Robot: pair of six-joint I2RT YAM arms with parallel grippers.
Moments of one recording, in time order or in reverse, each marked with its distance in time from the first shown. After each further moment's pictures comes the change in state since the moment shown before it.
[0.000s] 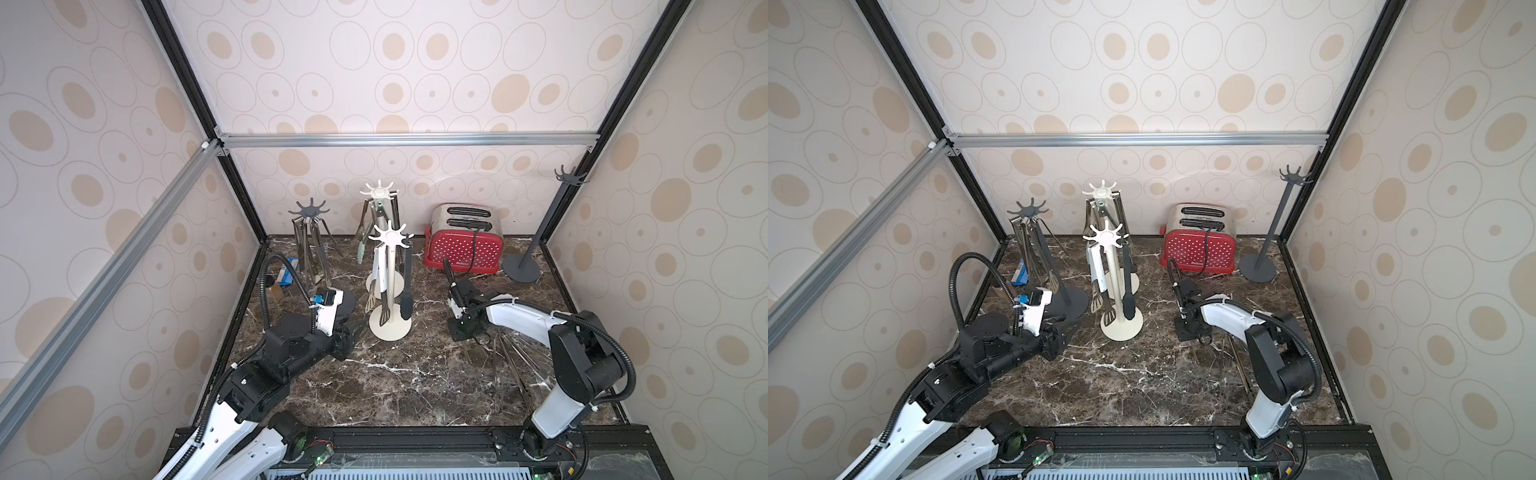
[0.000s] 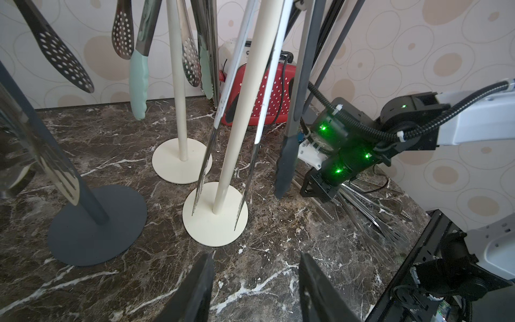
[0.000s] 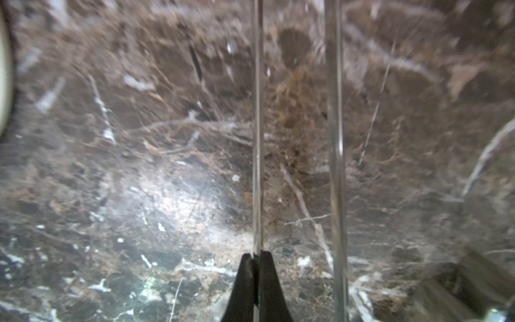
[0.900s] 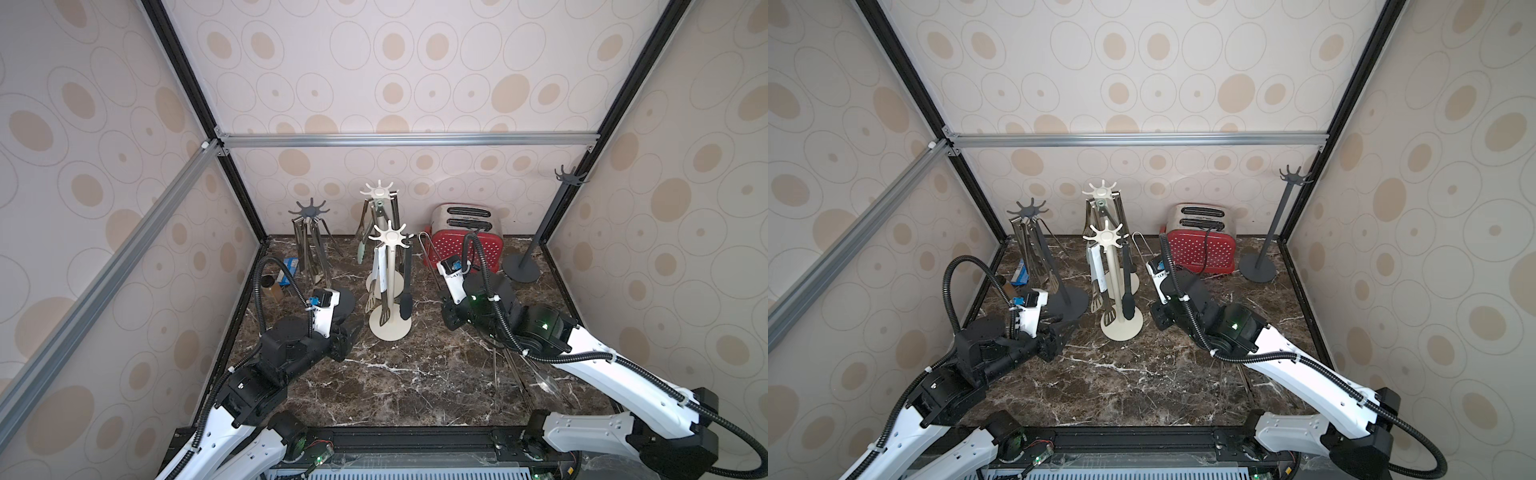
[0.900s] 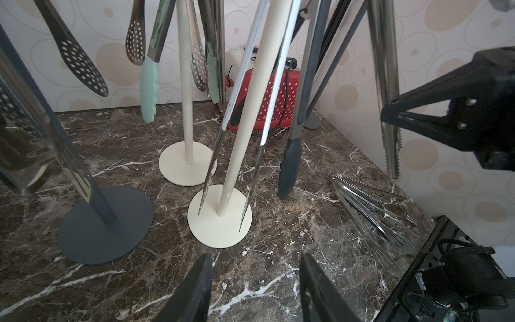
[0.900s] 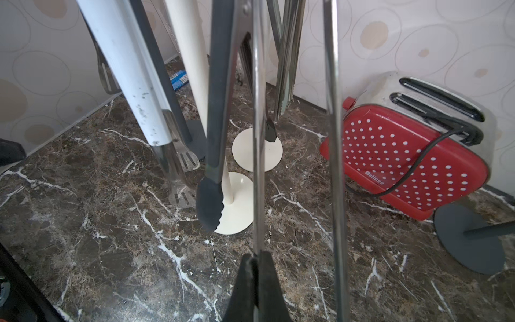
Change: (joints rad) left arm 0.000 -0.018 -0.010 0.001 -0.022 0.000; right arm 0.468 -0.502 0.225 0.012 0.344 -0.045
